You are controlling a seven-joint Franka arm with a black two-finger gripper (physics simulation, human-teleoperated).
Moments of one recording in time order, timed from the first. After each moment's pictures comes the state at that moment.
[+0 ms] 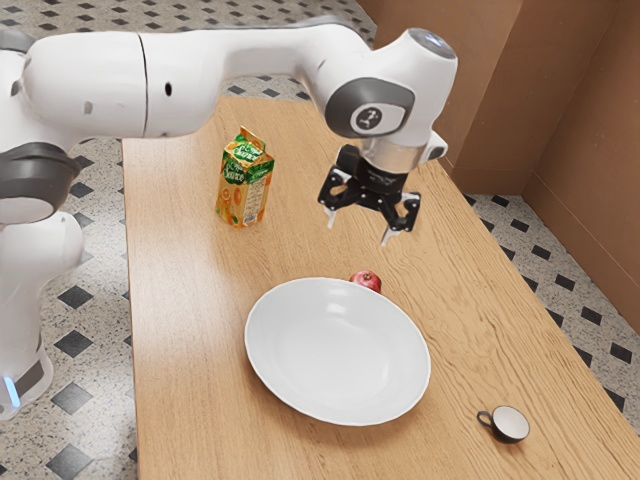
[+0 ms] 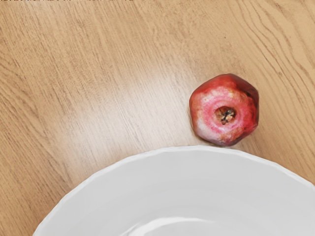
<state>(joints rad) 1.44 -0.52 -1.36 -1.69 -0.40 1.58 -1.01</state>
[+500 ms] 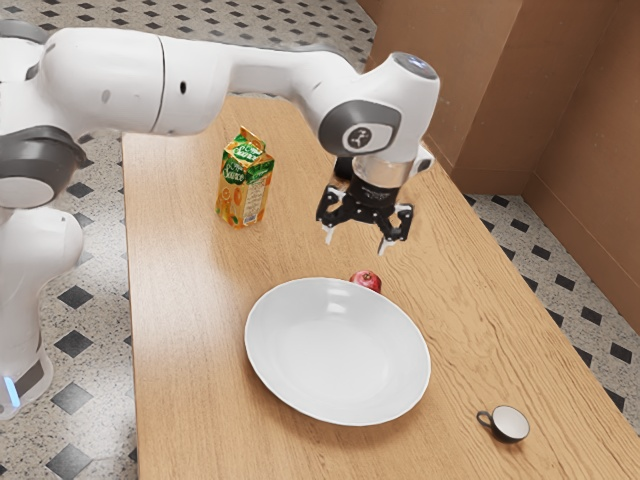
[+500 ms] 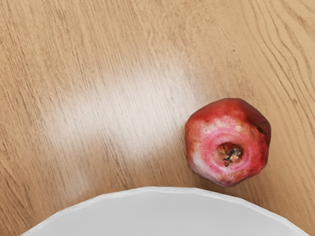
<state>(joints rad) 1.45 -0.46 -1.39 -1.80 -0.40 1.74 -1.08</state>
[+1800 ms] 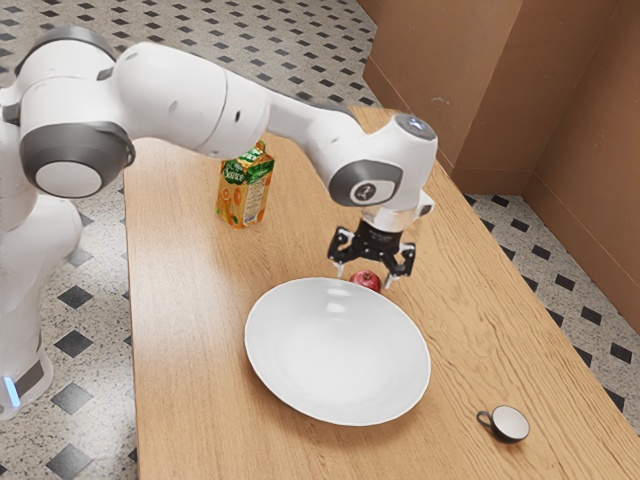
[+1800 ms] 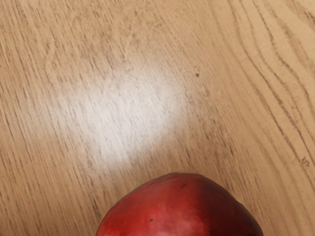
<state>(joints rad) 1.94 -0.37 -1.94 -1.86 -0.33 2.02 -1.08</state>
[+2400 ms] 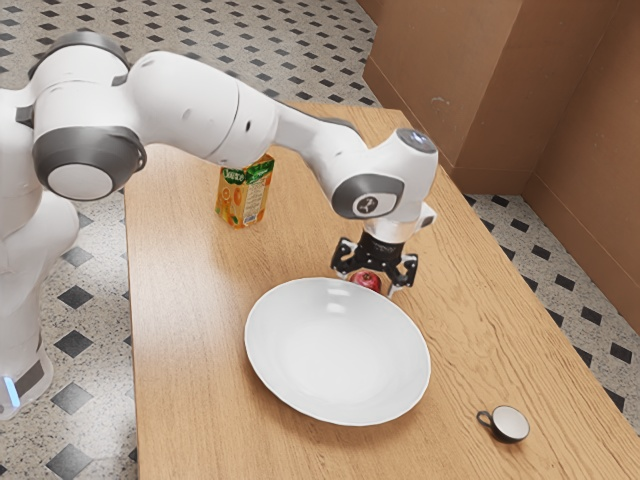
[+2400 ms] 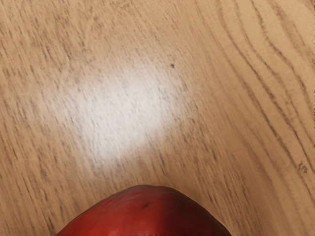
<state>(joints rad) 2.06 -0.38 -2.07 -1.85 -0.33 2.07 -1.07</state>
